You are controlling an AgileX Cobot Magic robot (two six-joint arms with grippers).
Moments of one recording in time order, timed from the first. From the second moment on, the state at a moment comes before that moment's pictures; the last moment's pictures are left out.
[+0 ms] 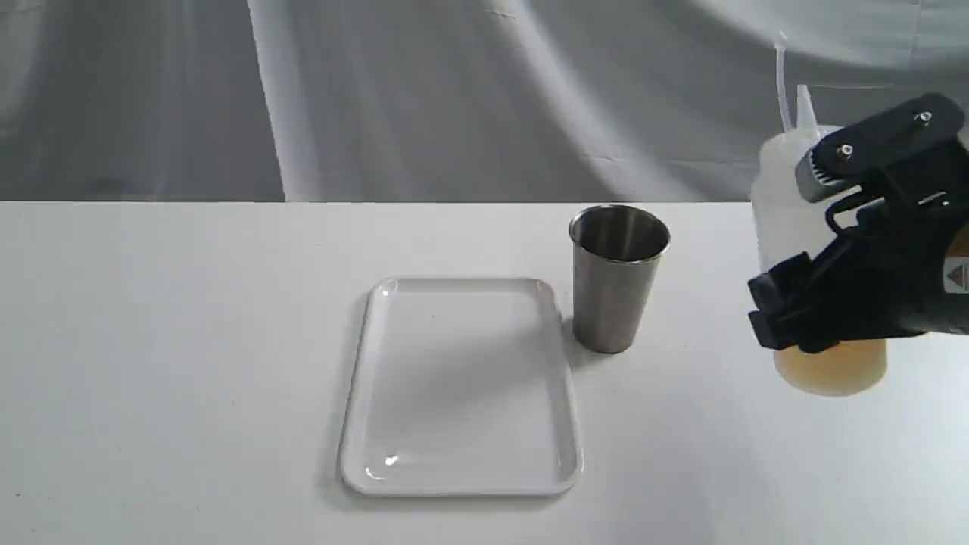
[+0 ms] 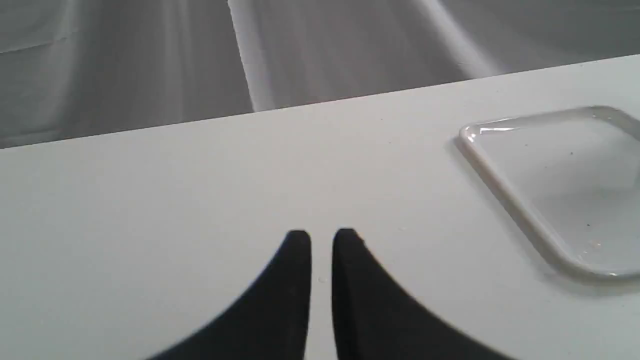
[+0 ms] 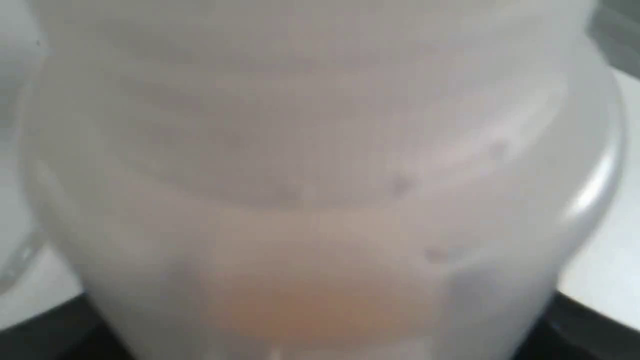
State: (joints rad) left arm -0.07 0.00 0.00 0.04 0.29 0.06; right arm 0.09 1.35 -0.78 -0.36 0.21 0.12
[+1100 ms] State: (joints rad) left arm -0.07 0.00 0.00 0.04 0.29 0.06; right arm 0.19 1.79 -1.20 -1.02 0.59 0.28
